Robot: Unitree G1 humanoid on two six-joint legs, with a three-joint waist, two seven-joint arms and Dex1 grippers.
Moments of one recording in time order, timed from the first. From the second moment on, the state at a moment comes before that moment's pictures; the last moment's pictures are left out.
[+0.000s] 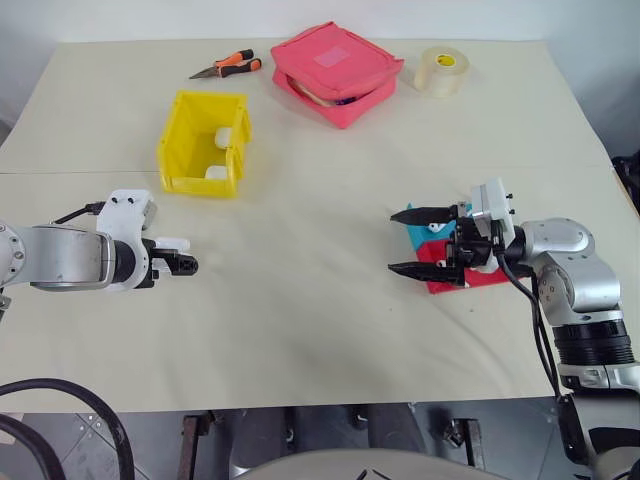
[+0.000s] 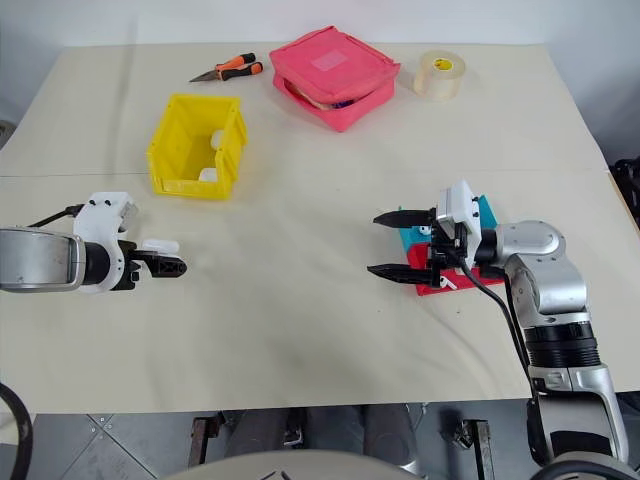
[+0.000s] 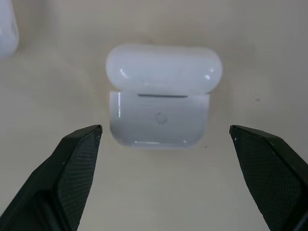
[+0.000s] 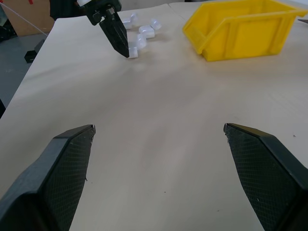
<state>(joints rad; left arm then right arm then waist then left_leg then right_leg) -0.55 1.22 -0.15 -0.02 -1.92 1.28 0.82 -0.47 -0.65 -0.01 0.07 0.49 0.26 1.35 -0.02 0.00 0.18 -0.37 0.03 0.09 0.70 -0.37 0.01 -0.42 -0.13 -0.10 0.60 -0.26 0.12</state>
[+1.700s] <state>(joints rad) -0.58 0.43 -0.22 0.07 -0.64 0.05 -0.97 -0.14 -0.96 -0.27 -0.36 0.52 0.53 1.10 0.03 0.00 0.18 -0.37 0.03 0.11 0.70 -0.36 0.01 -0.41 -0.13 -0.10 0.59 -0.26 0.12</state>
